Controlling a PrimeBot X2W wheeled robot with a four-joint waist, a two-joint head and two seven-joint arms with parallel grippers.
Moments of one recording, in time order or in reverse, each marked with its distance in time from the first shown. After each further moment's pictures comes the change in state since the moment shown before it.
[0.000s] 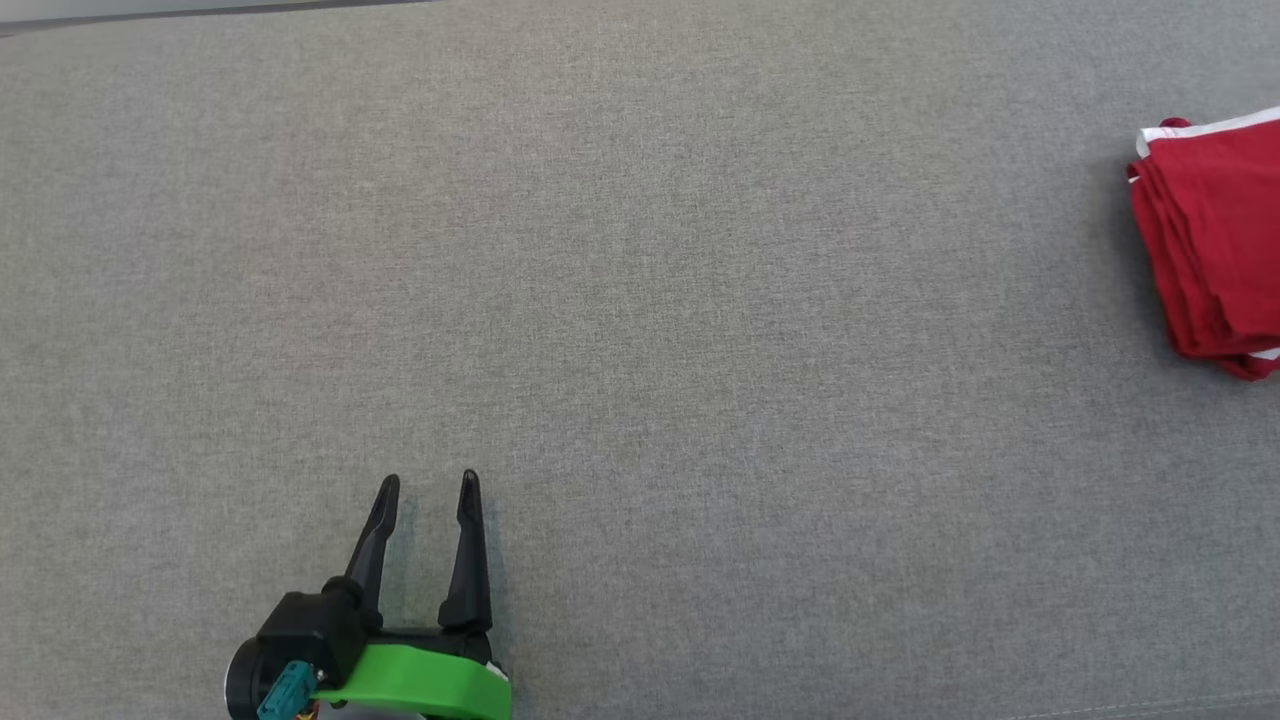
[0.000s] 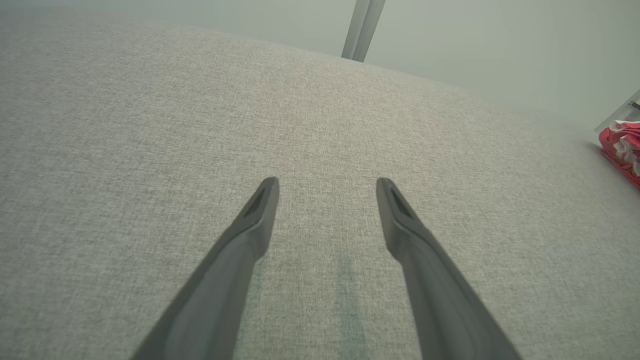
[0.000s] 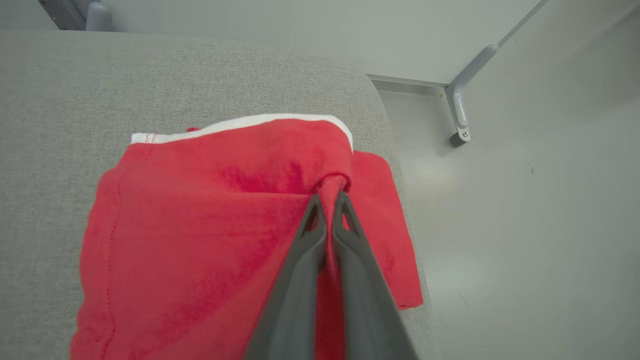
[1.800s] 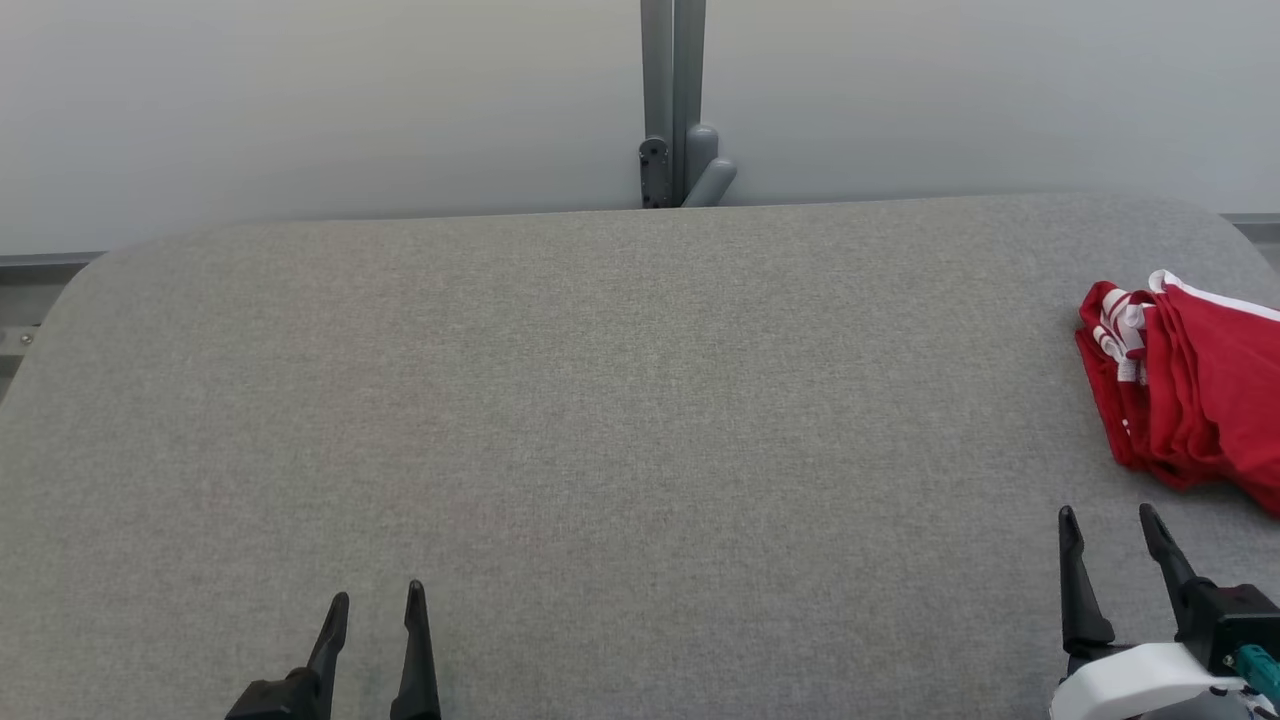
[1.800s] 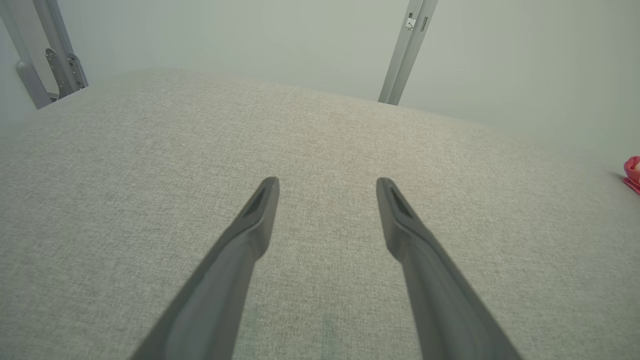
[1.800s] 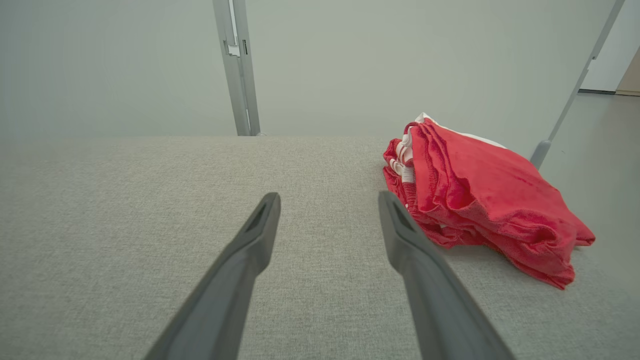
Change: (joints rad) left arm 0.110 0.000 0.114 0.120 0.028 -0.025 0.000; right arm 0.787 0.767 -0.358 -0.431 -0.549 0.000 -0.665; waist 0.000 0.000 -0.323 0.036
